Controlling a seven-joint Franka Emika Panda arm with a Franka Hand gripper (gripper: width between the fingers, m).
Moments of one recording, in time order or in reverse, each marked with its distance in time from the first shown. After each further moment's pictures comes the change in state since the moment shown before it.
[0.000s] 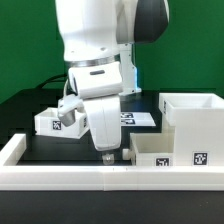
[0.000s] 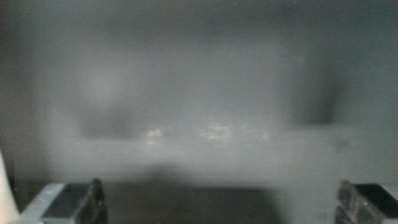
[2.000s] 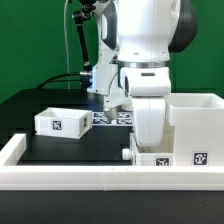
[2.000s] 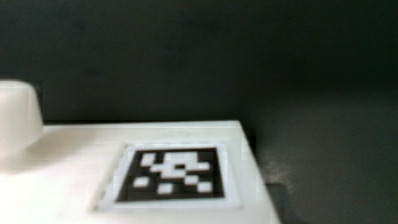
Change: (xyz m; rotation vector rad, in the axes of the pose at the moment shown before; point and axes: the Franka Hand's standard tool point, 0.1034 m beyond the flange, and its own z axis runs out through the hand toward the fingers) arm 0.069 -0.030 0.023 -0.029 -0.161 0.077
